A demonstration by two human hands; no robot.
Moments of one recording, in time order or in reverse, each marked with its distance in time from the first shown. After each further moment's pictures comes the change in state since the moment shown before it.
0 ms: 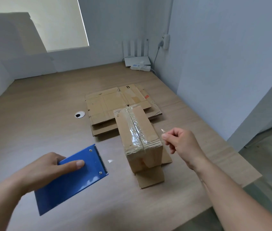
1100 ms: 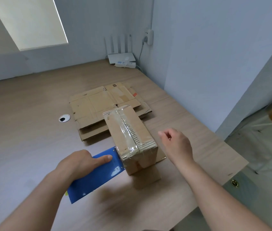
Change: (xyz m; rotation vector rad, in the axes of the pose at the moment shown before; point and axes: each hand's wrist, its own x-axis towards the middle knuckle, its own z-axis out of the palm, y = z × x) left_hand 0.096 0.037 0.055 0.460 0.068 -0.087; right_hand 0.009 0.027 0.015 -0.608 0.293 0.058
